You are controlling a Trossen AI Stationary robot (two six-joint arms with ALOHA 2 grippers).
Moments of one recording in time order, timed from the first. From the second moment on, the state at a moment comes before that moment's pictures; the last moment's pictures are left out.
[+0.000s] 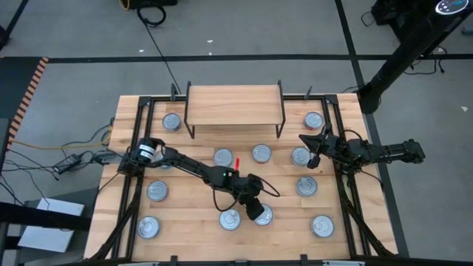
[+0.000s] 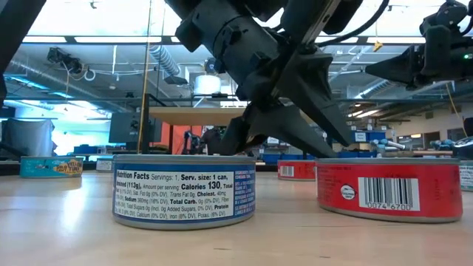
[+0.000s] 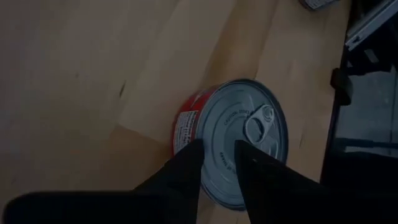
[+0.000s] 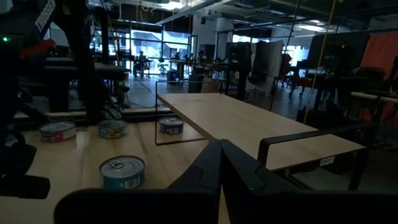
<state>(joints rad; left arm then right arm) -0.24 2.13 1.49 -0.18 0.14 -0.85 0.10 0.03 0.01 0.13 0.56 -0.11</state>
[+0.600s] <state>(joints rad) -0.23 2.14 1.67 -0.46 0.02 -0.75 0.10 0.03 0.01 0.13 0.56 -0.11</state>
